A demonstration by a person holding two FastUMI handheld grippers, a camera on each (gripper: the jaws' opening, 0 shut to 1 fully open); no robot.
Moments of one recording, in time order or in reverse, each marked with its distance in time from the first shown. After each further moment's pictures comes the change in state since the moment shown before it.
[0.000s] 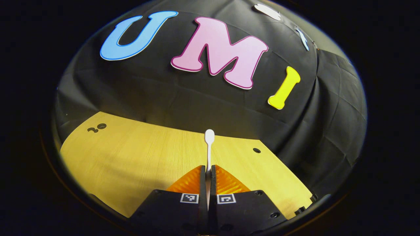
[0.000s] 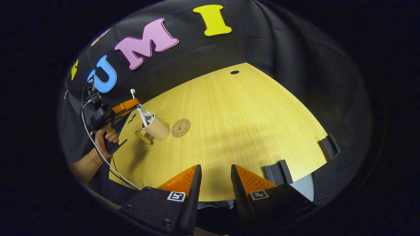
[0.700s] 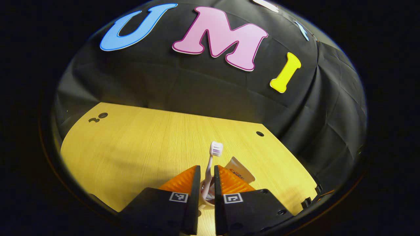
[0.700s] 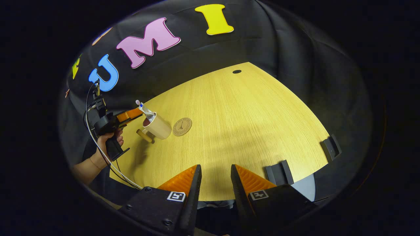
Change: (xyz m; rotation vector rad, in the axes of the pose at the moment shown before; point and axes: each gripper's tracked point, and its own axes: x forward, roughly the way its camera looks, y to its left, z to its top) left arm -0.015 0.011 -0.050 0.002 0.144 0.018; right arm 0.001 0.001 0.002 -0.004 0.002 0.022
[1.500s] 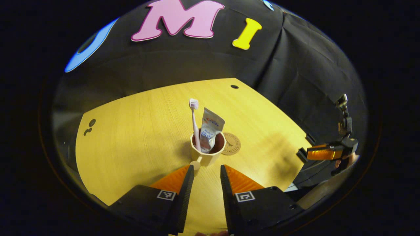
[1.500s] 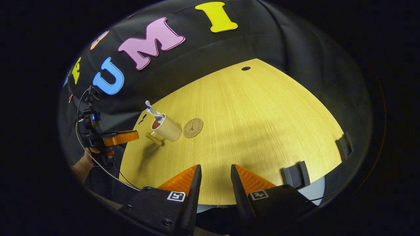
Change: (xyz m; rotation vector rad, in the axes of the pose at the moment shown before) left arm -0.089 0.000 -0.051 0.341 0.394 -0.163; right arm 0.019 0.026 0.002 0.037 0.018 0.085
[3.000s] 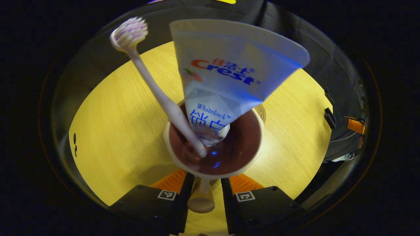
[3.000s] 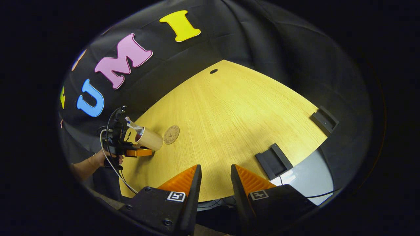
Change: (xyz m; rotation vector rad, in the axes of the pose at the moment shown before) left arm 0.127 0.023 -0.046 0.195 0.392 -0.019; right arm -0.030 -0.055 -0.017 0.201 -0.069 -0.143
